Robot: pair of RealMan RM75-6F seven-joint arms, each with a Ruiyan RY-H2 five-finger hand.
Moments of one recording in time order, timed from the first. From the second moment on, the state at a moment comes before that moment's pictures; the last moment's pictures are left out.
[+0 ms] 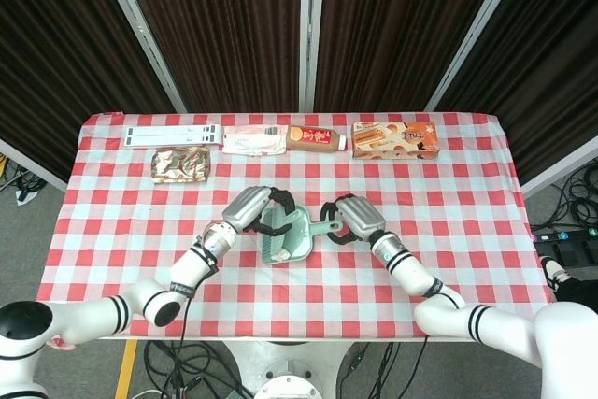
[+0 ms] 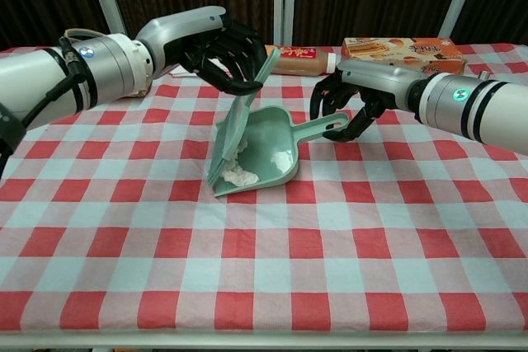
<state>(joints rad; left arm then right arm) -0.89 -1.69 -0.24 -1.30 1.30 0.84 -0.43 0.83 -1.64 0.19 -1.24 -1.22 0.72 0.14</state>
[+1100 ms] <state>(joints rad) -0.85 -1.70 -0.27 -1.35 1.25 0.88 -0.38 0.80 -1.65 0.18 -1.22 -1.25 0.74 0.21</state>
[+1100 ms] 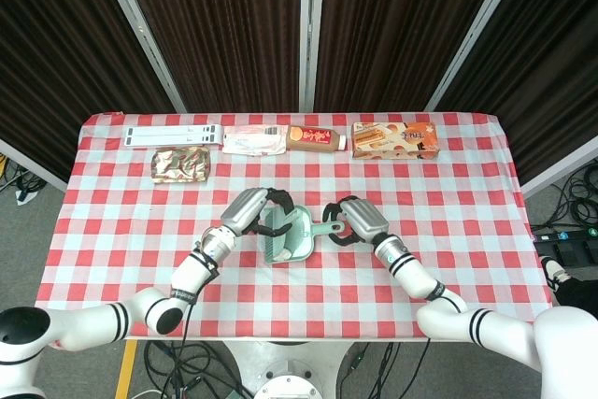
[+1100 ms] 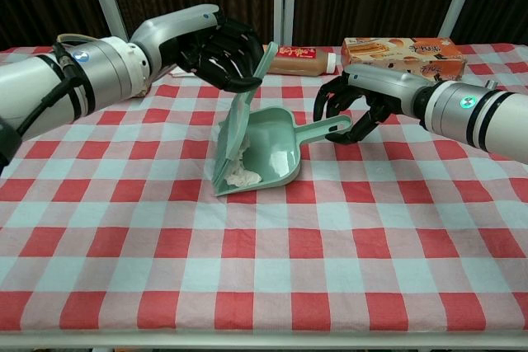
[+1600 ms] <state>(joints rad) -0.83 -1.60 -0.24 -1.36 1.29 0.89 -0.33 0.78 -1.62 0.17 -1.22 -1.28 0.74 0.24</state>
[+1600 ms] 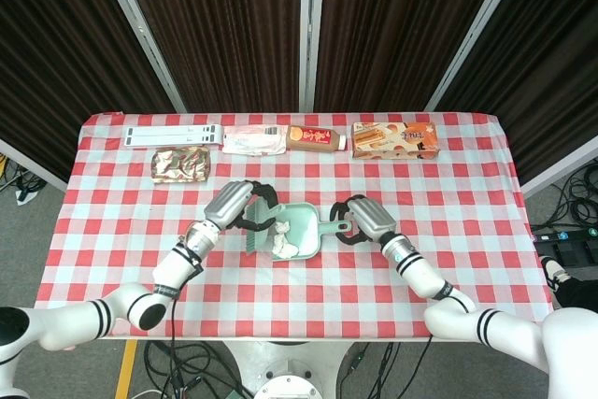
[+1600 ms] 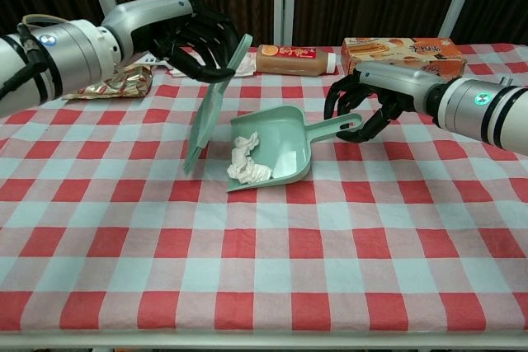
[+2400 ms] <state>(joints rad) -0.74 -1.44 -0.13 -1.42 1.07 0.92 0.32 0.74 -1.47 0.13 -1.32 -1.25 0.78 0.04</state>
